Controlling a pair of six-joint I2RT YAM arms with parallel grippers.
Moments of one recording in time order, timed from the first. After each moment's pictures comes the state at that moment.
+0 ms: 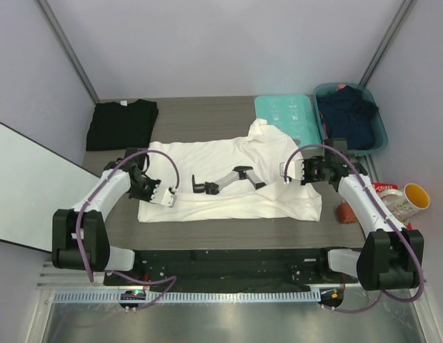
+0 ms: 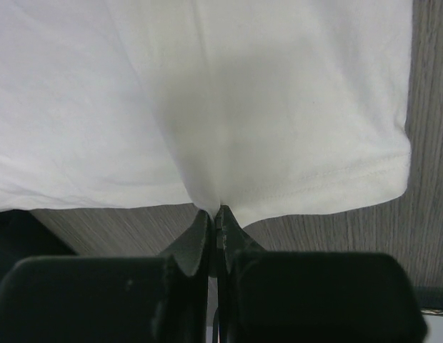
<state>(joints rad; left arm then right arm) -0.08 1.38 0.86 -0.85 0.16 1.80 0.02 1.22 0.84 -0.55 -0.44 -1.59</state>
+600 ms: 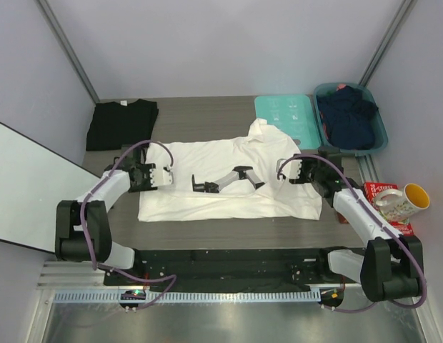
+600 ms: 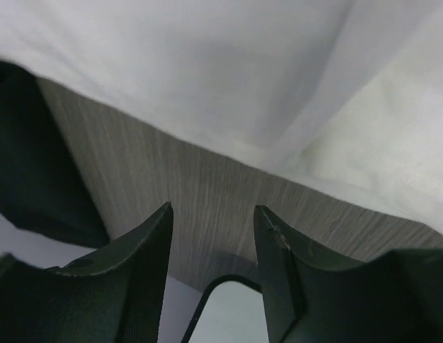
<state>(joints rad) -0.04 1.45 0.79 -0.46 0.02 1.51 0.10 1.18 0.64 -0.14 -0.27 -1.43</state>
